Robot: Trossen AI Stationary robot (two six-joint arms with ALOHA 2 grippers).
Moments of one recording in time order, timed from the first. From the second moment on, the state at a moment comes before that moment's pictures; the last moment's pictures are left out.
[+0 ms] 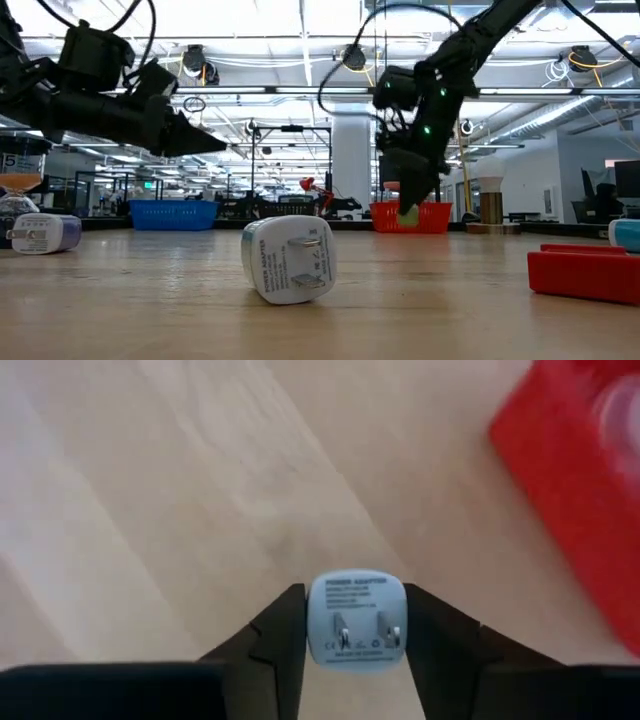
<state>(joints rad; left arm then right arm) 0.29 1.22 0.08 1.03 -0.03 0.07 -0.42 1.68 1.02 -0.46 0.09 0.16</state>
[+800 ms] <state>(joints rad) 0.43 1.16 0.04 0.99 -0.03 0.02 -0.19 2.21 1.77 -0.57 0.01 -0.13</state>
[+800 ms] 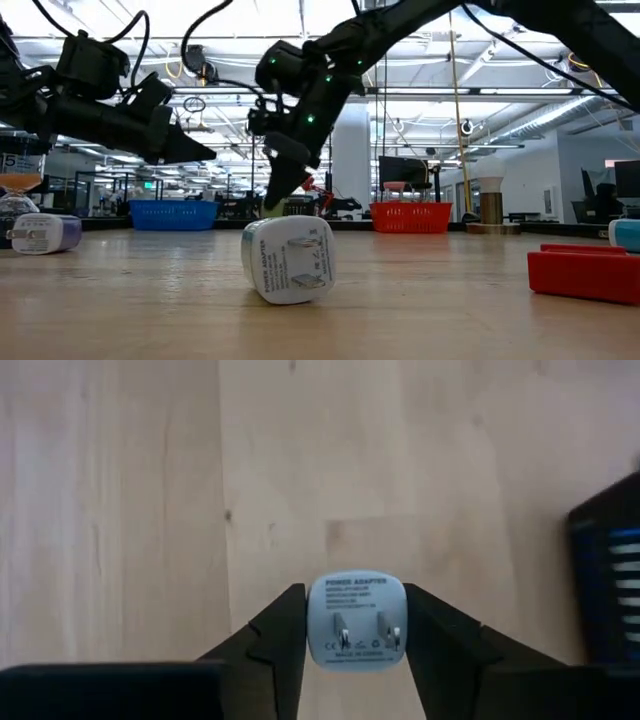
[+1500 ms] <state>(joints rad) 0.43 1.16 0.04 0.99 -0.03 0.00 -0.17 2.21 1.65 -0.44 -0.05 -0.14</state>
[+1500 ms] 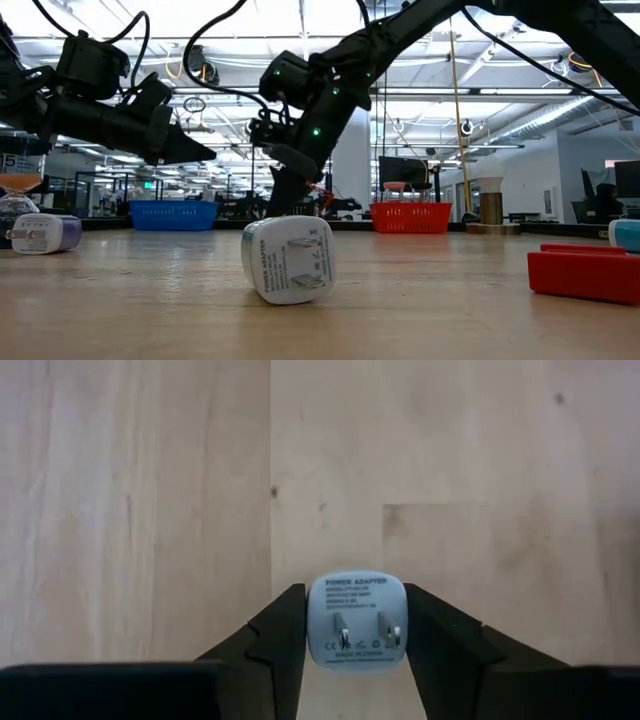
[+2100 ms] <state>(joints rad) 0.43 1.16 0.04 0.94 -0.03 0.00 -0.13 2.11 1.62 -0.36 0.06 -0.17</state>
